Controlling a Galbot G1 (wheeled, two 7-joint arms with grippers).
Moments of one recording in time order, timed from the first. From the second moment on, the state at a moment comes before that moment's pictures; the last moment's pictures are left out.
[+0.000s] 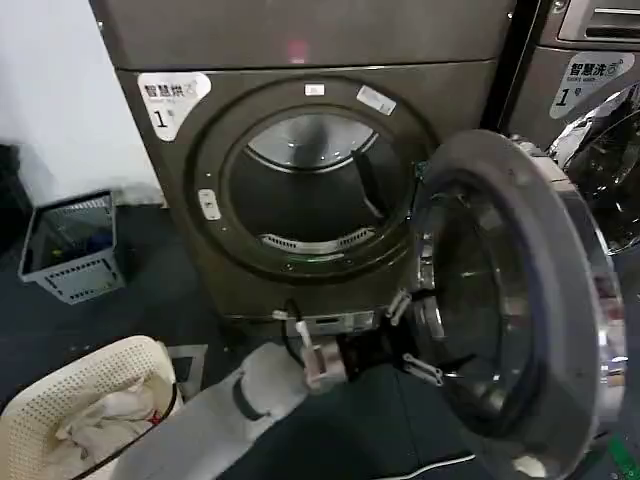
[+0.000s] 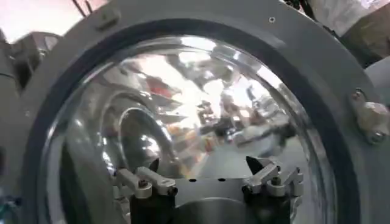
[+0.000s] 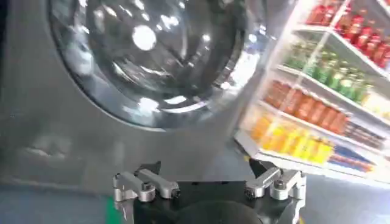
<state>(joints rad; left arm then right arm) 0.63 -1.17 0.38 -1.83 -0.29 -0.13 0.40 -1.91 0.96 1.53 1.64 0.43 -0.03 -0.23</state>
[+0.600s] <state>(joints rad) 0.54 -1.34 0.47 -1.68 -0.25 -0.15 0.39 -2.02 1.21 1.76 1.70 0.26 -0.11 -0.13</state>
